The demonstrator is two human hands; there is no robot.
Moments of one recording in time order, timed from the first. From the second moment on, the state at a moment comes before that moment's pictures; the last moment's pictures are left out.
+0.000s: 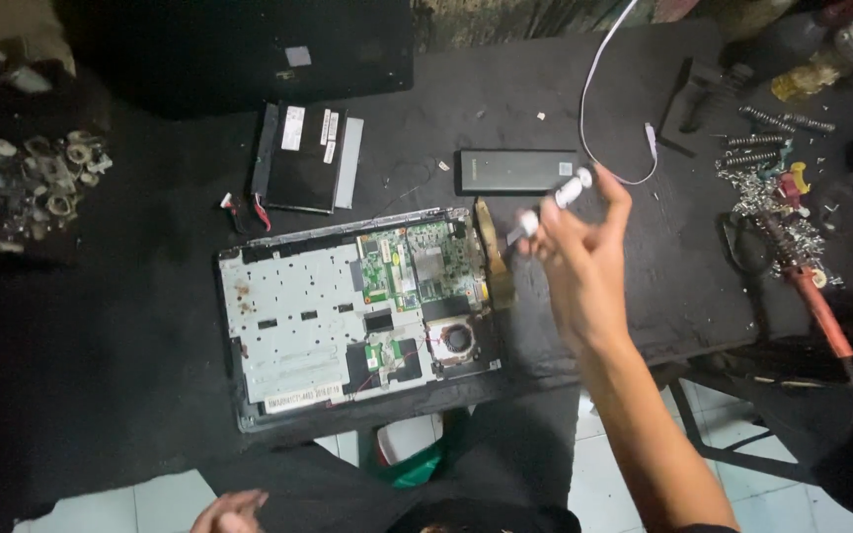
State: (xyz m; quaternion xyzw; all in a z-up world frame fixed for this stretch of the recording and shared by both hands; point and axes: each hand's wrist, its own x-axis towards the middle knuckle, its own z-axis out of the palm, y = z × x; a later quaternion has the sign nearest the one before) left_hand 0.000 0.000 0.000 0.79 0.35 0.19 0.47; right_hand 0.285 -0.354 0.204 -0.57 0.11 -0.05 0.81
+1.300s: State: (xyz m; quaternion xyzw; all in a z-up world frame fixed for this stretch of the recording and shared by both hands) left_hand 0.146 -0.149 0.236 0.74 -0.13 0.14 0.65; right_hand 0.131 -0.331 0.211 -0.77 -0.15 -0.32 0.53
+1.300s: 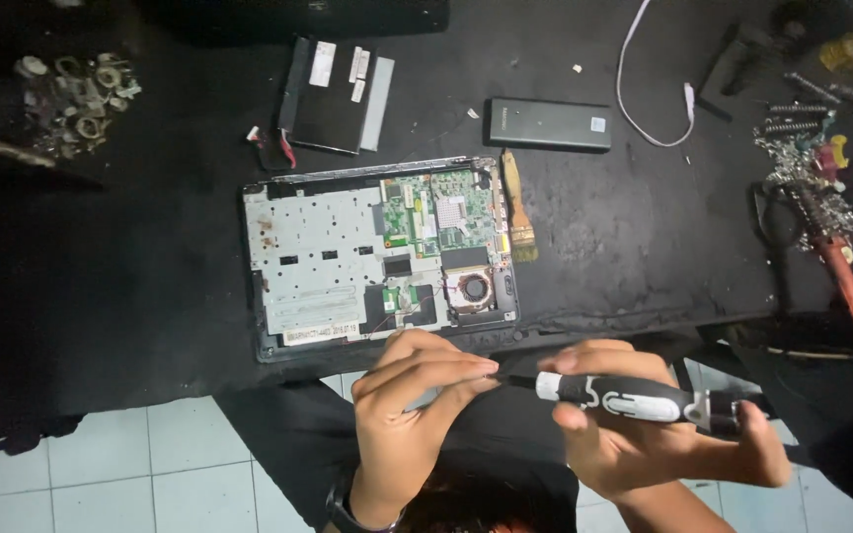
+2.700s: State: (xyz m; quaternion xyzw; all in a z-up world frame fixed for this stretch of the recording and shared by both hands) left_hand 0.211 -0.167 0.107 0.89 -0.17 0.01 0.43; right_hand 0.201 -0.363 0.079 -0.86 -0.12 -0.27 0.40
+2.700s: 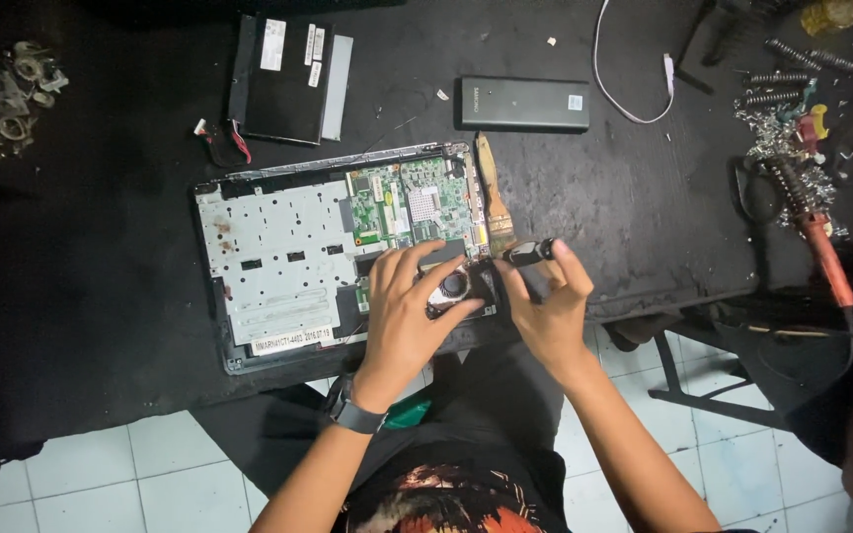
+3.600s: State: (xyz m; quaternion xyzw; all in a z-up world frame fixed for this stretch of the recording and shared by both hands) left_hand 0.209 -0.168 0.107 0.90 -0.16 -0.01 0.41; right_hand 0.211 -0.349 0.128 -0.87 -0.22 -0.27 0.34
